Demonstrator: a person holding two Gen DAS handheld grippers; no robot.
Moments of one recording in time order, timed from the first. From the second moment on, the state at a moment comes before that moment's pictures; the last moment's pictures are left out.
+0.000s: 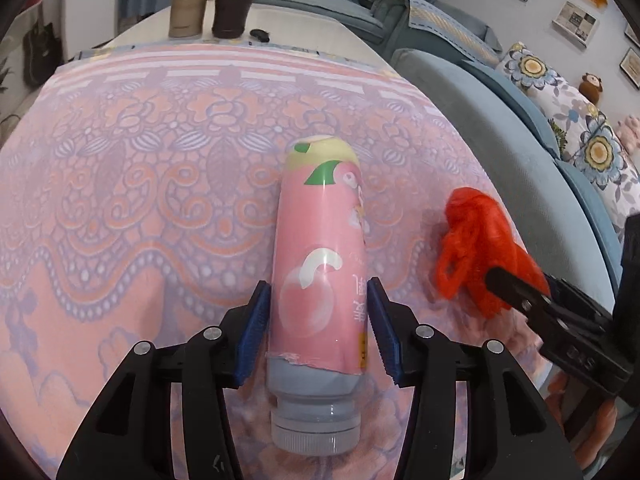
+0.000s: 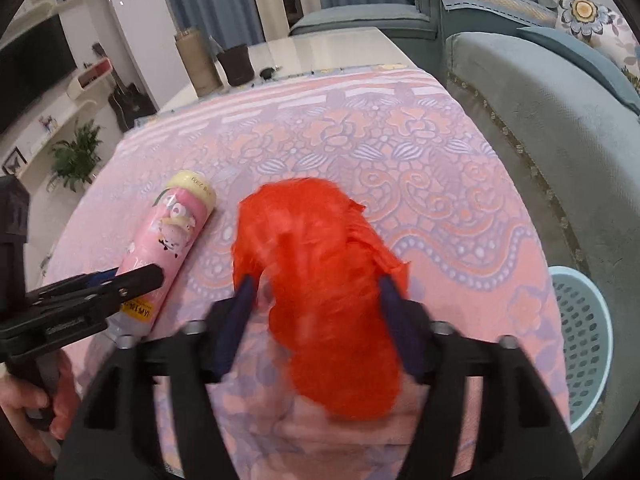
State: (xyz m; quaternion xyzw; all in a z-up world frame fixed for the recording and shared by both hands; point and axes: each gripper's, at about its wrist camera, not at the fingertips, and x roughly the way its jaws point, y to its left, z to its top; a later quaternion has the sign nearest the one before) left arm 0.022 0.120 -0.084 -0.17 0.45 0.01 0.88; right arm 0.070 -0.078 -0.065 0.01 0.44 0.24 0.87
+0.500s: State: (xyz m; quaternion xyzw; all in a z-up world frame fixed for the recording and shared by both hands) left arm 0.025 0.110 -0.094 -0.14 0.43 0.03 0.89; right arm 0.077 -0.075 -0.073 0.03 0.42 0.25 0.87
